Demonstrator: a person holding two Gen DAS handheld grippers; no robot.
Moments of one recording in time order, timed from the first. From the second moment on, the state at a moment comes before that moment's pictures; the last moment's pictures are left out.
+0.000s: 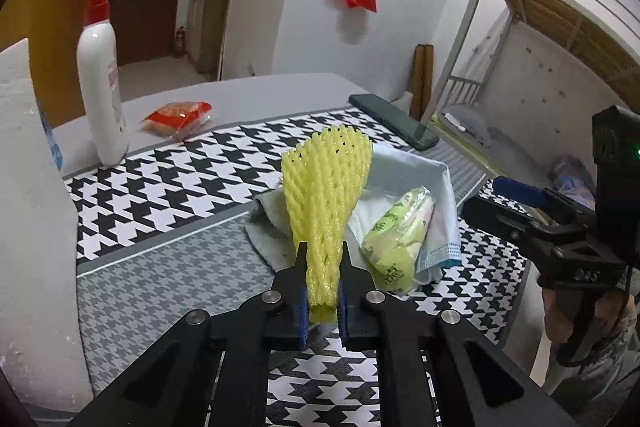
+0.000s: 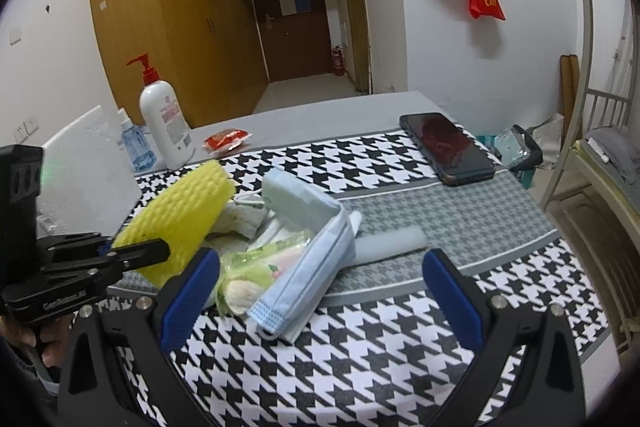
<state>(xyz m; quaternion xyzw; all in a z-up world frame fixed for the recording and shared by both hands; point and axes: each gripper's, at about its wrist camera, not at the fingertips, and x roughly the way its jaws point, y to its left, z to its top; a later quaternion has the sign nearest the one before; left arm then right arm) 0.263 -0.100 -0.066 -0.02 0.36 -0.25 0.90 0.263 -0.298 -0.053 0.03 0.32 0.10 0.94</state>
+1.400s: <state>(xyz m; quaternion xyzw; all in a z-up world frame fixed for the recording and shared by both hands) 0.232 -0.098 -0.040 -0.02 0.29 -0.25 0.92 0.274 -0.327 -0.035 0.10 0.33 0.09 0.94</state>
